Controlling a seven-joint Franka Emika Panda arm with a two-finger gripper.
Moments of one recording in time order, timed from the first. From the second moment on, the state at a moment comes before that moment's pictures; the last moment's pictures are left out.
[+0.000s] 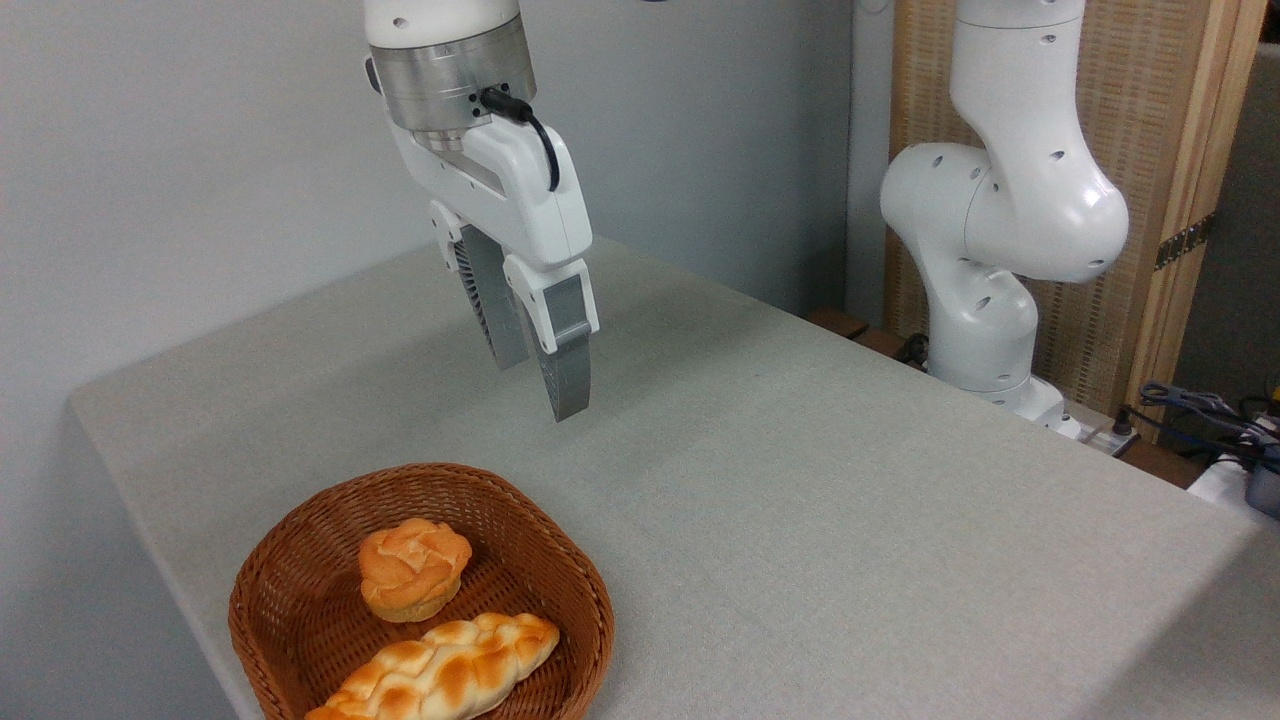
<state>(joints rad) 0.04 -0.01 -0.07 -1.65 -0.01 1.61 0.85</state>
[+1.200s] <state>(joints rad) 0.04 0.09 -0.08 -1.80 -0.03 2.08 0.77</state>
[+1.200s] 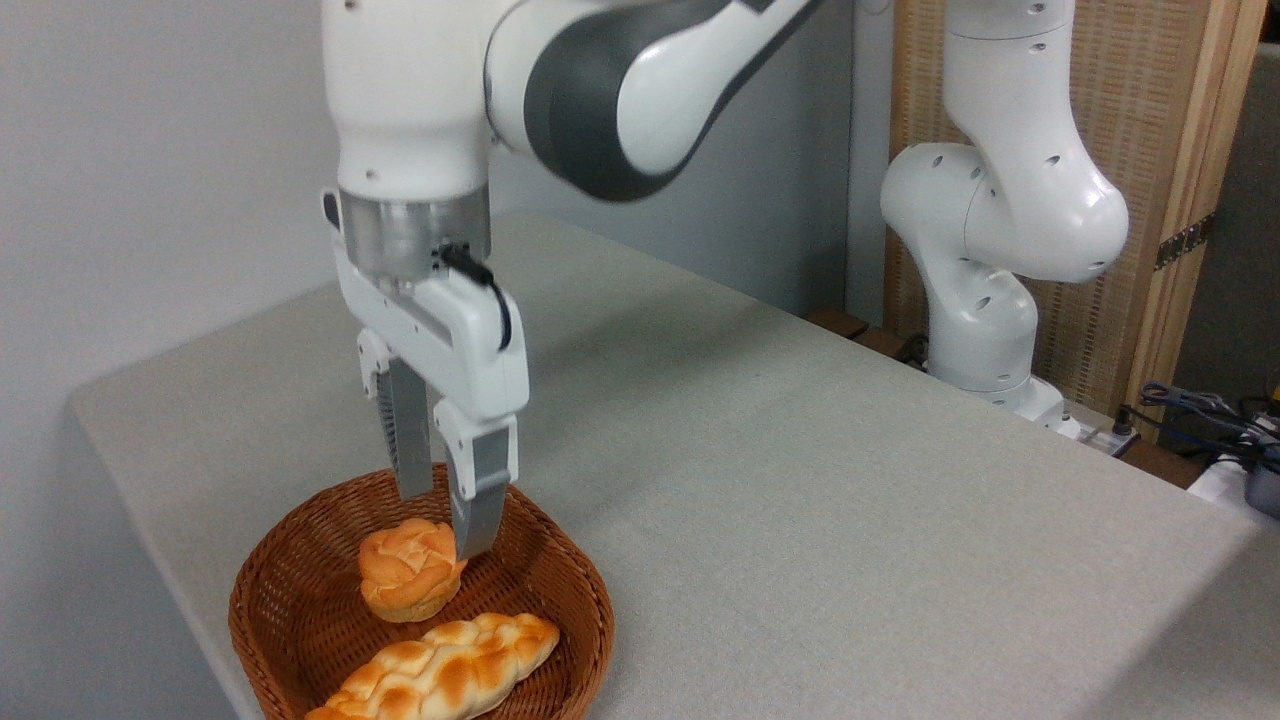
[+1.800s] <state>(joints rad) 0.02 0.20 -0.14 -1.82 -0.06 2.16 0.78</state>
